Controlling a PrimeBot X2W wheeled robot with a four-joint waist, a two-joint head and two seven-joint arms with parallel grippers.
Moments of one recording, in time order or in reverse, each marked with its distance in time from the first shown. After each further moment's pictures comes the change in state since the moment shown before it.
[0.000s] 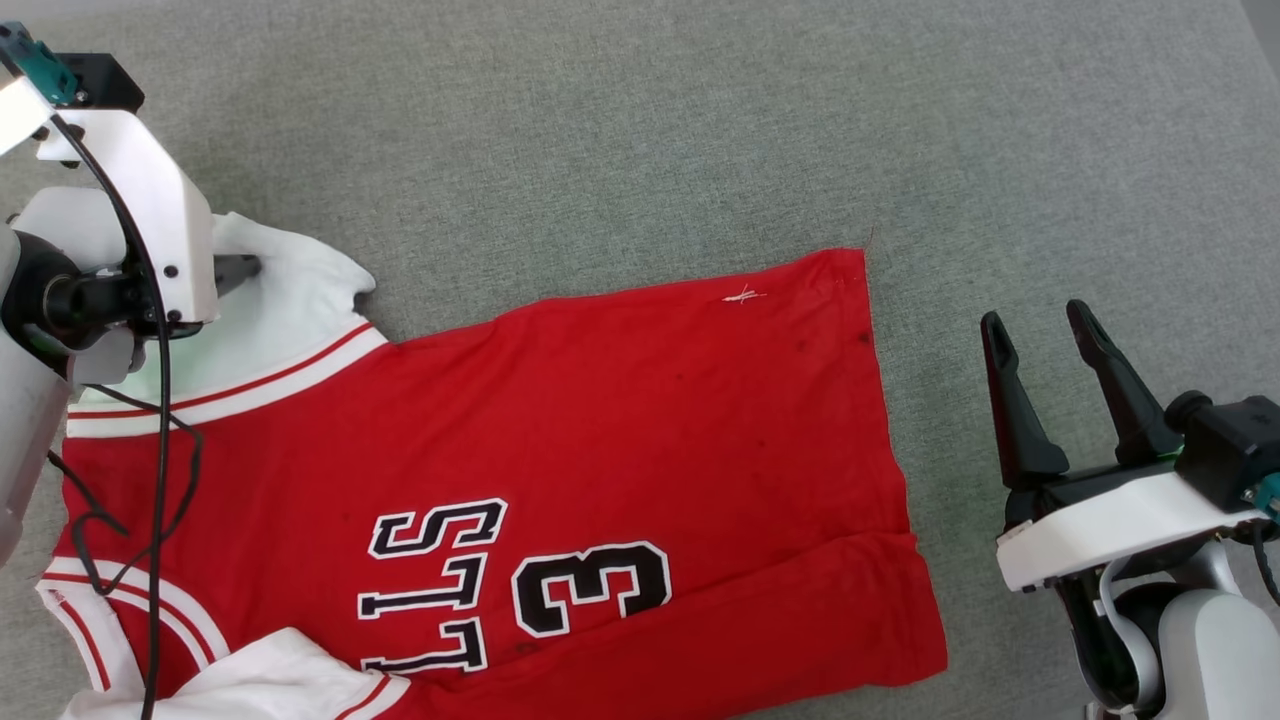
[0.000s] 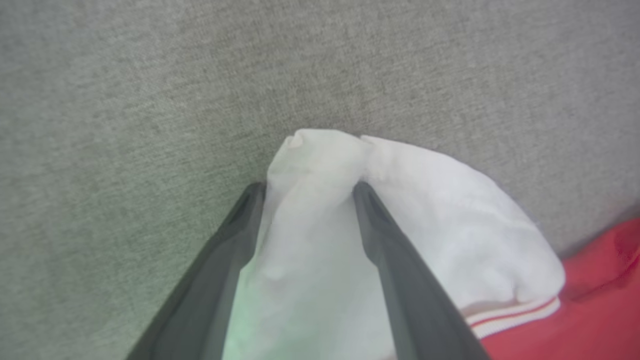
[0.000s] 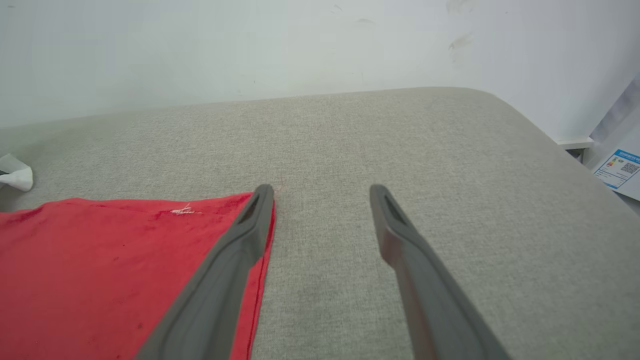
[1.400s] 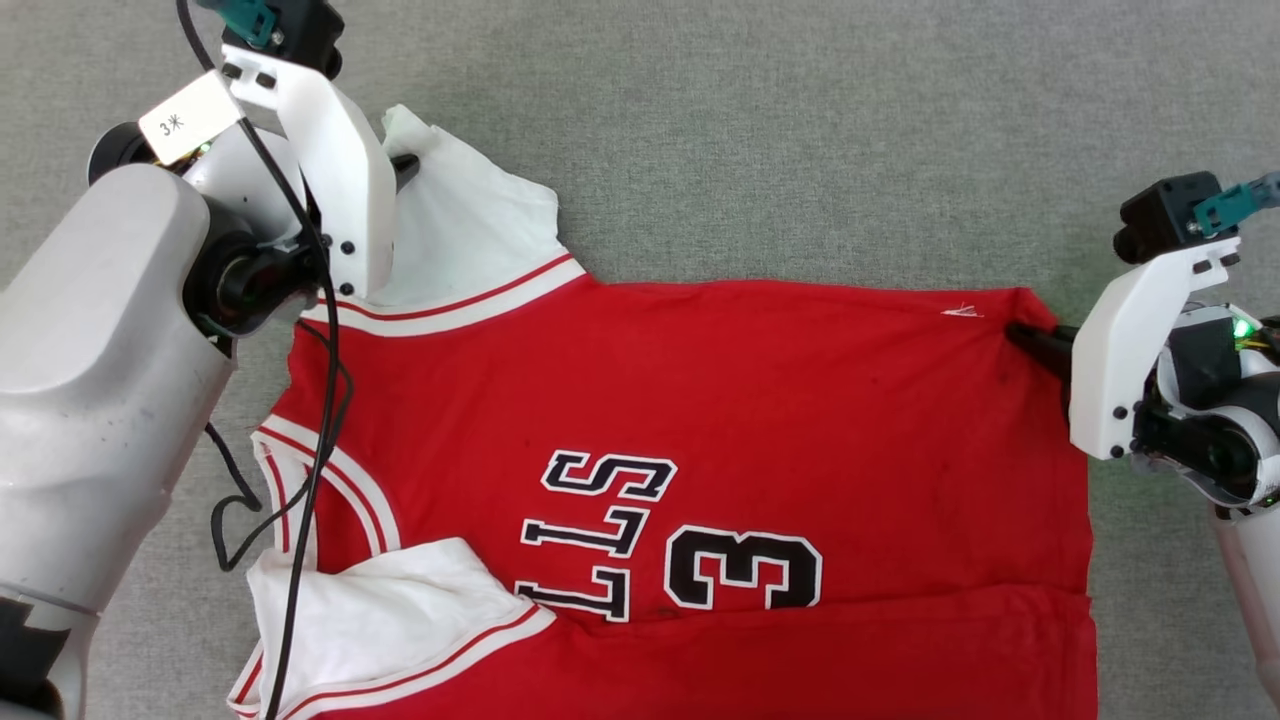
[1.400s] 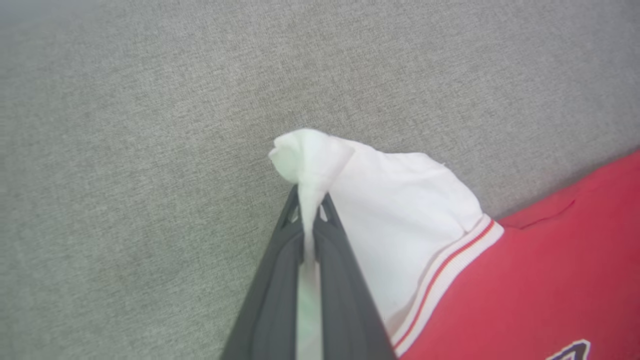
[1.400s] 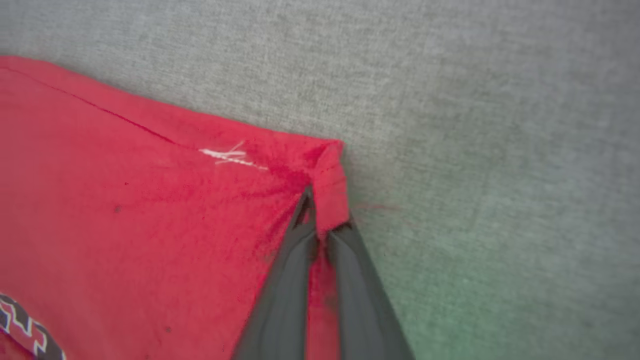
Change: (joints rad) left arm -0.054 -0.145 -0.043 -0.109 0.080 -0.071 -0.285; right arm -0.404 -0.320 0.199 0.360 0.385 0.000 0.835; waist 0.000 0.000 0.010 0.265
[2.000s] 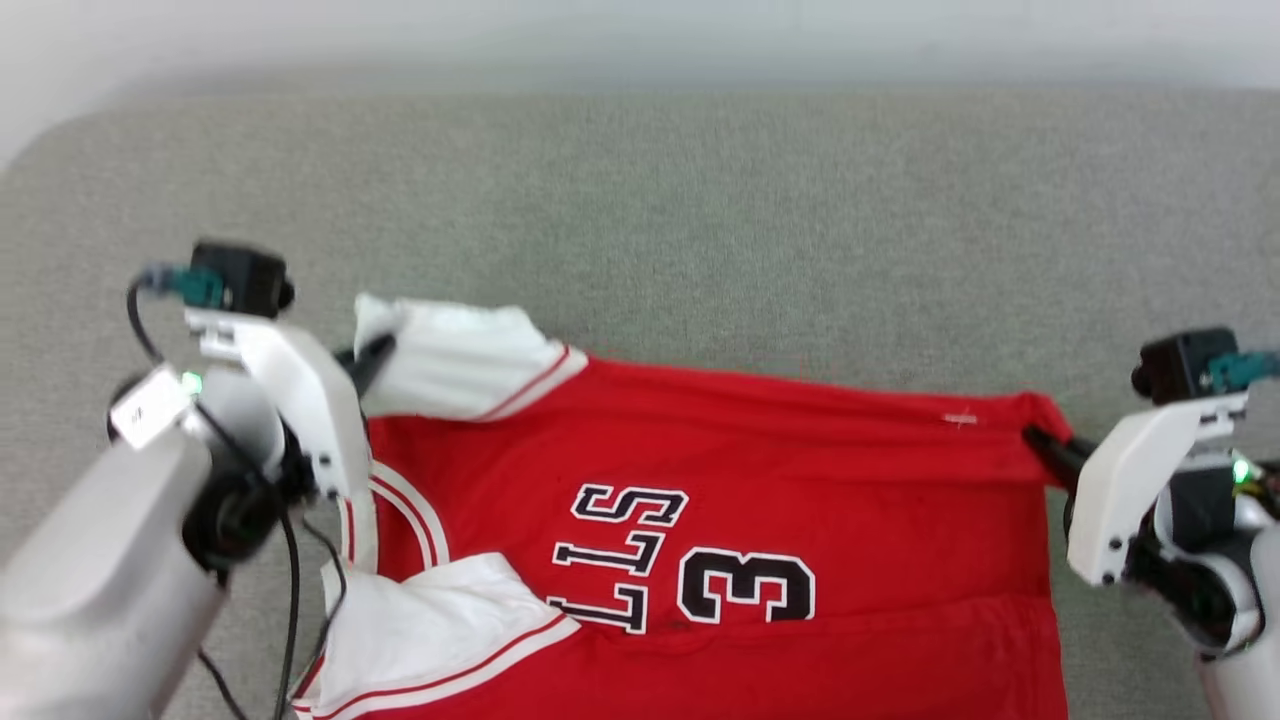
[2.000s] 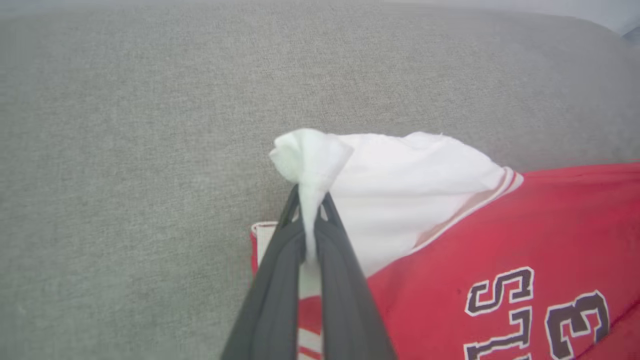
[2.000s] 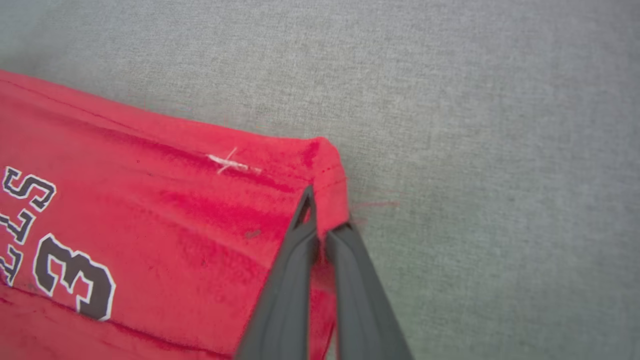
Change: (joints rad) left arm 0.383 0.075 0.080 -0.120 -0.064 0.069 -0.289; right arm 0.234 0.056 -0.127 -0.071 -0.095 0.001 -0.207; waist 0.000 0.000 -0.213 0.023
